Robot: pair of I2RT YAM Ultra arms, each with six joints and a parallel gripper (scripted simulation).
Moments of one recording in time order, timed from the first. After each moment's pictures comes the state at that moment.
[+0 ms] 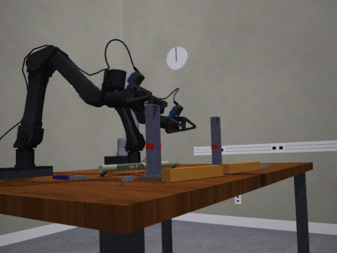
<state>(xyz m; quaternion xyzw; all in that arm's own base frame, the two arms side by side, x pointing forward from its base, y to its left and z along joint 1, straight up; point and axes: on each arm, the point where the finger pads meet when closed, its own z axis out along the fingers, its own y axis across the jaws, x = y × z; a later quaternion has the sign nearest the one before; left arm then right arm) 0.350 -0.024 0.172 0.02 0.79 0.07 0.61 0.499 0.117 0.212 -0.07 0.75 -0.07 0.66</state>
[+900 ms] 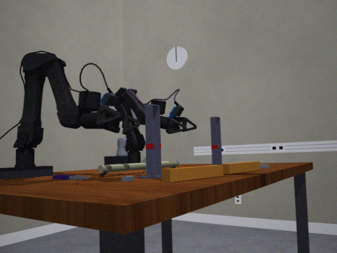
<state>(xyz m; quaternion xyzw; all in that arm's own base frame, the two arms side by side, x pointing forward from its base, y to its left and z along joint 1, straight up) 0.353 -0.021 0.171 0.02 0.79 0.06 0.62 0.411 0.081 0.154 -0.05 0.73 -0.09 0.68</state>
